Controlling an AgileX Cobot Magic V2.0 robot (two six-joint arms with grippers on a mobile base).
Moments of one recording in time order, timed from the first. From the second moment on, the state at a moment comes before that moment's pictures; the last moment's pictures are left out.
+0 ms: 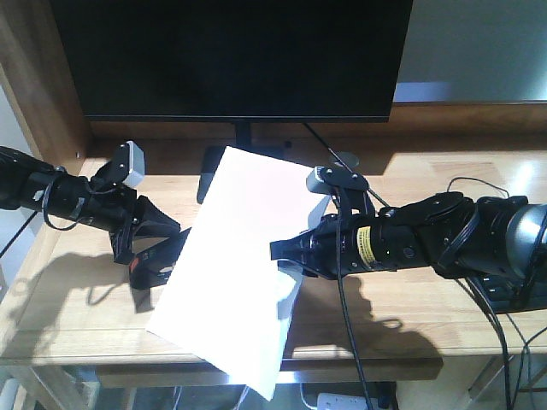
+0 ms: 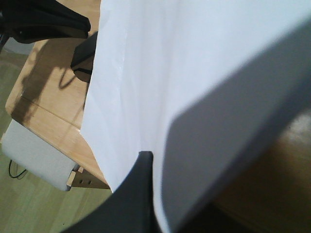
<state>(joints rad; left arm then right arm) 0.05 2.15 -1.41 -1.13 1.08 2.02 0.44 1.75 -0.94 -1.77 -0.47 2.13</state>
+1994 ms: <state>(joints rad) 0.05 2.15 -1.41 -1.13 1.08 2.02 0.43 1.85 -0.90 -1.76 -0.36 2.13</state>
